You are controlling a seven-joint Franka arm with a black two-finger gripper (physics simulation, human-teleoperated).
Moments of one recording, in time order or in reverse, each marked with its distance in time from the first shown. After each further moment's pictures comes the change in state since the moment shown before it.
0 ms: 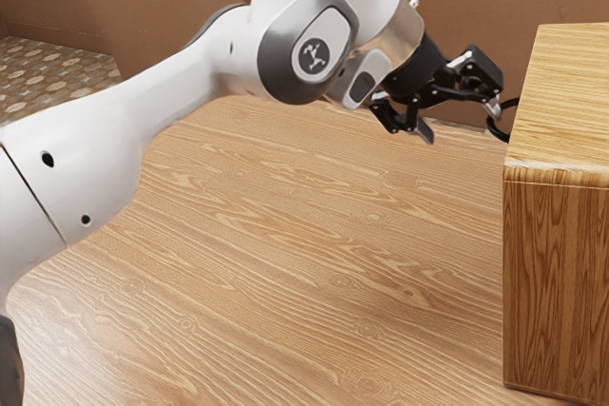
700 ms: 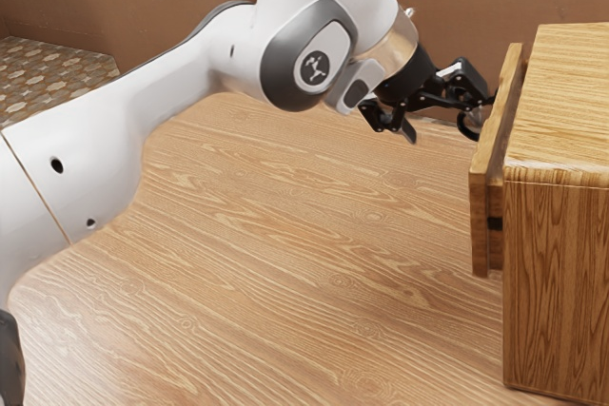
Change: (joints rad) arm 0.033 0.008 -0.025 -0.016 0.116 0.005 -0.005
